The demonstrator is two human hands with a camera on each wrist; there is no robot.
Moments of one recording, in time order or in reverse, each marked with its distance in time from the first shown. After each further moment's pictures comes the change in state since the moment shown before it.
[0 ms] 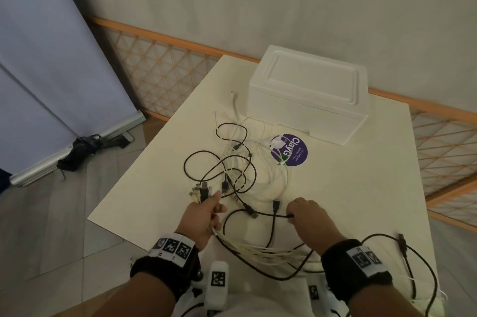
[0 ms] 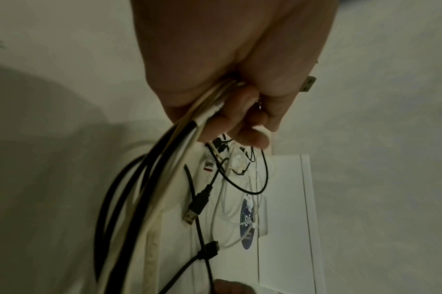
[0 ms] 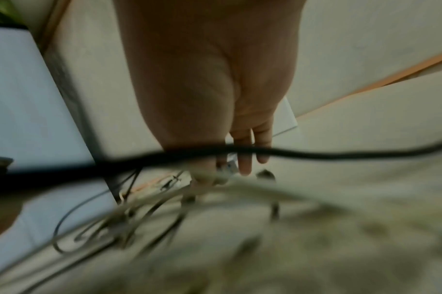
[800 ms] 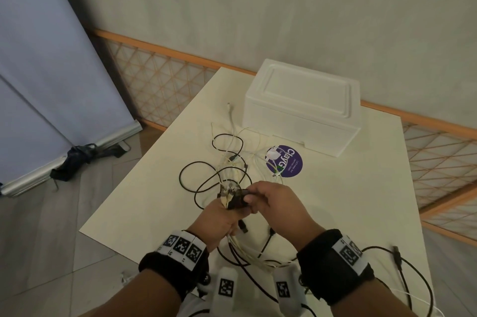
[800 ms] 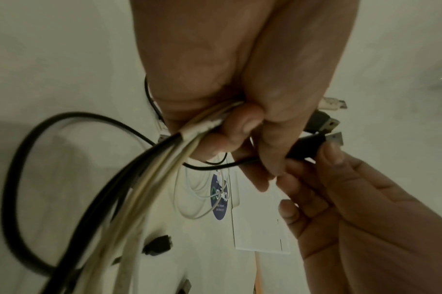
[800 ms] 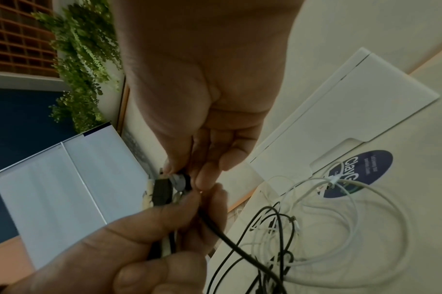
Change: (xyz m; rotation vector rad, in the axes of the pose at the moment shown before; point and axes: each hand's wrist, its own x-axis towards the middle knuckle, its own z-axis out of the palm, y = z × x) left_hand -0.011 0.012 0.039 0.303 -0.376 0.231; right_hand 0.010 -0.080 -0.082 0.637 0.192 -0.252
